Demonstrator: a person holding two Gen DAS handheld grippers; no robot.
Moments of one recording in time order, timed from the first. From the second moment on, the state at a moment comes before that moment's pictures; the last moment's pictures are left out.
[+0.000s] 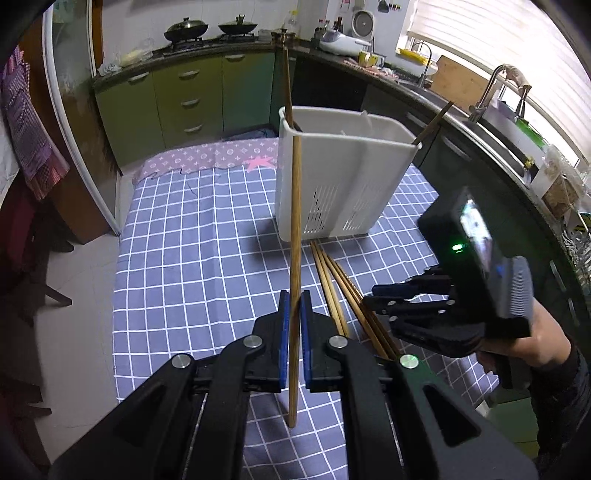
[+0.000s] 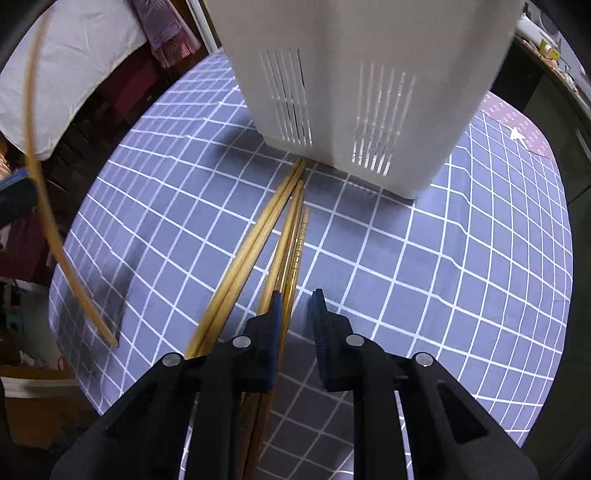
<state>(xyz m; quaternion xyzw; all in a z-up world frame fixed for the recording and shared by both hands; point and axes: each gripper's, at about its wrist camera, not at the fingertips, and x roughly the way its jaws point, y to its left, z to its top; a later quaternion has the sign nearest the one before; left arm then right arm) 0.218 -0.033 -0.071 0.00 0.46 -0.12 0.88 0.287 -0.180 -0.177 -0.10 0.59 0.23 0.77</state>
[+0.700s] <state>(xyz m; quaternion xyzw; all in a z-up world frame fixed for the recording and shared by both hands) 0.195 -0.036 -0.060 0.02 0.43 -0.13 0.89 0.276 -0.185 -0.153 -0.09 0.55 0.22 0.80</state>
